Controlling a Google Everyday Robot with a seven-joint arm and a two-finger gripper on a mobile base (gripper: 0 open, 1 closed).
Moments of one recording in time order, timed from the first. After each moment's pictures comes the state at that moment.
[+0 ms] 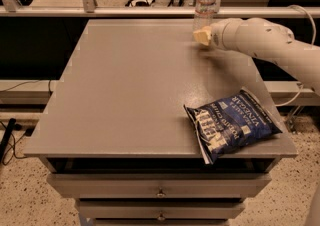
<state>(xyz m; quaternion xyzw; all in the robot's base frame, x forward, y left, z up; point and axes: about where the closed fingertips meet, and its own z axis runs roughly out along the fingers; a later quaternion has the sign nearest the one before) 0.797 -0.194 0.875 -0.20 0.80 0.03 0.57</state>
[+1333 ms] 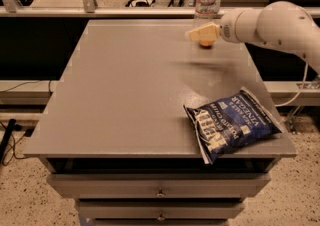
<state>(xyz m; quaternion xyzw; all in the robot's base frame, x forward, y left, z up) 0.769 -0.188 0.915 -0.24 0.78 0.08 0.57</state>
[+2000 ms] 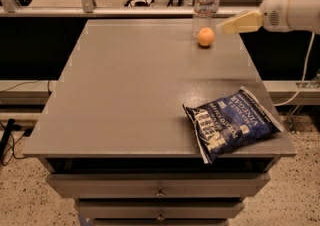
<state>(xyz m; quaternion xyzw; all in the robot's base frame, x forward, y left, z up) 0.699 -0.243 0.975 -0.29 0.77 0.11 0.55</state>
